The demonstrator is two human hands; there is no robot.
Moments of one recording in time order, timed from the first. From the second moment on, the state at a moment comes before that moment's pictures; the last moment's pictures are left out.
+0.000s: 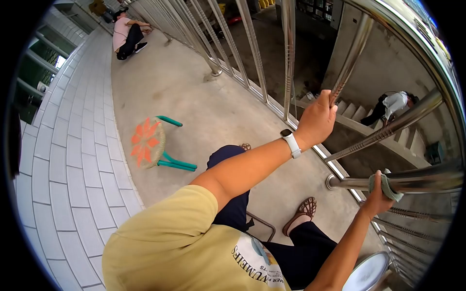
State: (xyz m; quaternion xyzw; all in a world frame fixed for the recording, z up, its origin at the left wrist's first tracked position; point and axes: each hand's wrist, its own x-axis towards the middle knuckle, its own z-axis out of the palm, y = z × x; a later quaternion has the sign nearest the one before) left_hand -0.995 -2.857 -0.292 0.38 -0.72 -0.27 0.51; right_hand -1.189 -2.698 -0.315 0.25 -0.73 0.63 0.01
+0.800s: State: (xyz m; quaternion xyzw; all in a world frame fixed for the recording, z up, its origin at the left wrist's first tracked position) left_hand -0.983 -2.853 -0.289 0.37 -0.75 -0.32 0.45; right_hand -1.182 -2.709 -0.265 0.32 -0.68 0.61 0.24
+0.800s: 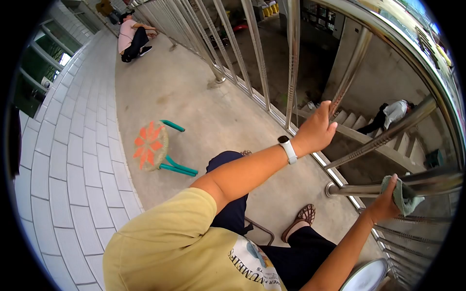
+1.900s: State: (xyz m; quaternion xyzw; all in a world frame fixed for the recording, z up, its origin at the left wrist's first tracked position) left_hand -0.983 -2.772 -0.317 0.24 -0.96 -0.09 -0.08; right_hand -1.122 -2.689 -0.221 0.39 -0.47 0.79 0.07
